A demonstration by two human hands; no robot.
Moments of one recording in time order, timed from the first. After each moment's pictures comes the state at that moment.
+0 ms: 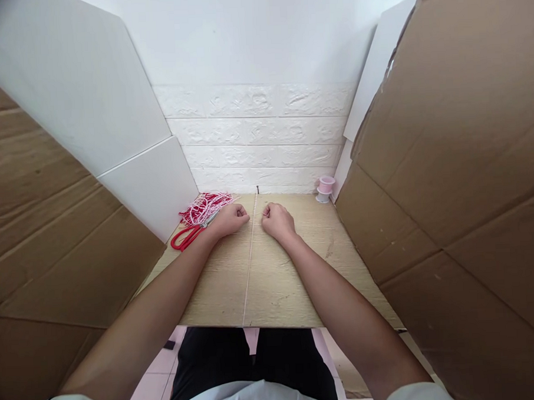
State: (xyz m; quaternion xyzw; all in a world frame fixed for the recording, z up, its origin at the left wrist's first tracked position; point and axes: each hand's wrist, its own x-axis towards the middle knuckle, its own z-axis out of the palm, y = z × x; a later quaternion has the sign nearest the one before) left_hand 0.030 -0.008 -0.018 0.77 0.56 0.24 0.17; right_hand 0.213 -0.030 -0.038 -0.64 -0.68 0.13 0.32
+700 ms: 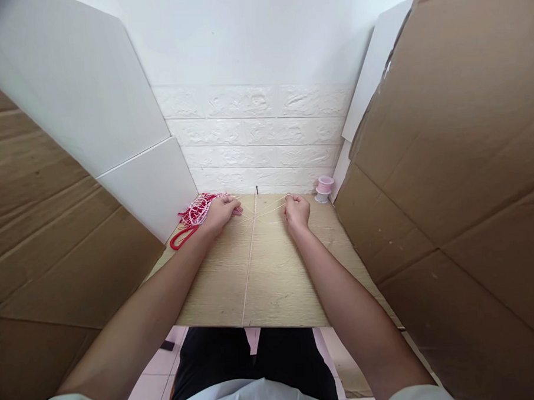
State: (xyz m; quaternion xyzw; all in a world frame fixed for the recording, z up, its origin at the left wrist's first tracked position) left_hand 0.026 0.005 -0.016 0.58 0.52 0.47 0.41; right_hand 0.240 -0.015 -0.027 -0.64 -0.34 0.34 0.60
